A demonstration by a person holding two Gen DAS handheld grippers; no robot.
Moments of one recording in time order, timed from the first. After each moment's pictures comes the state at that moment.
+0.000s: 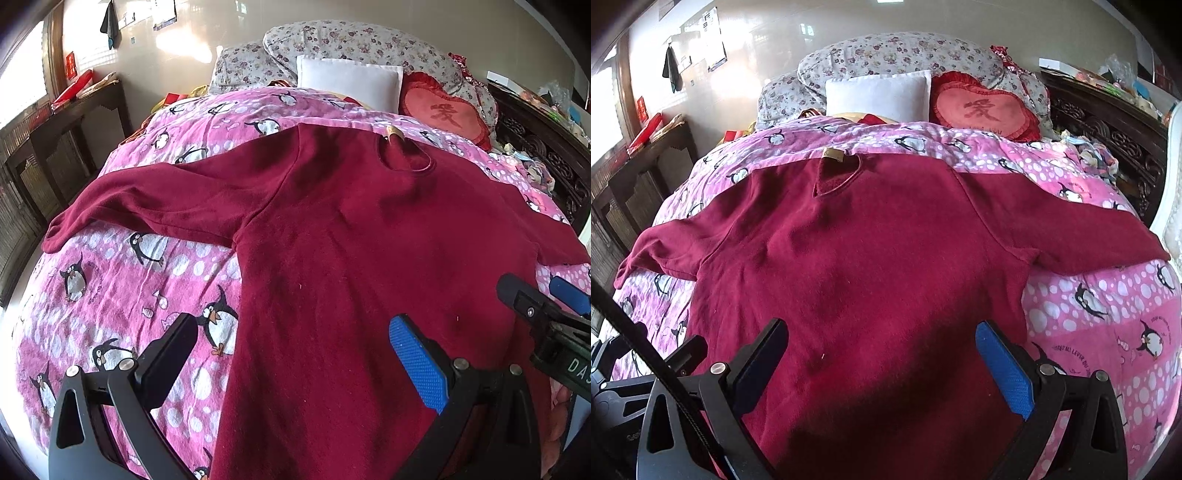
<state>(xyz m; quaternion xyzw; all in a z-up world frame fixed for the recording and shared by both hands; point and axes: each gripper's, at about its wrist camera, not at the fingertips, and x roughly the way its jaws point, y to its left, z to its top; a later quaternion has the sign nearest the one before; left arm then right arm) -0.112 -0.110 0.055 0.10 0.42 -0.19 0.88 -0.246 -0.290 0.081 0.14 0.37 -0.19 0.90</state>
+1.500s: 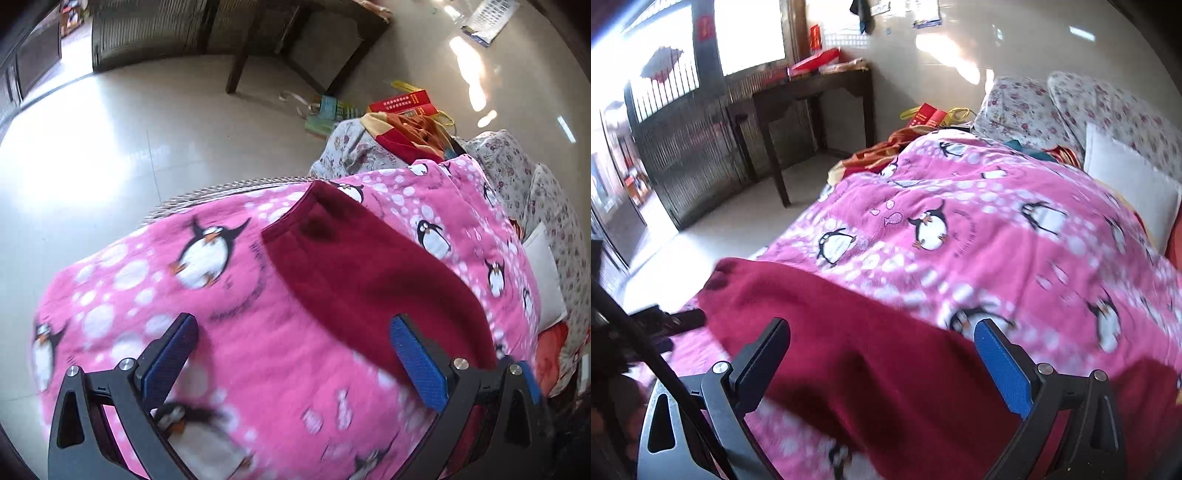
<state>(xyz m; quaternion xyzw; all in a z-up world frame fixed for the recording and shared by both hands) 0.106 0.212 0.020 -0.28 0.49 0.08 0.82 0.070 -0.033 0.079 -0.02 0.39 0.12 0.91</state>
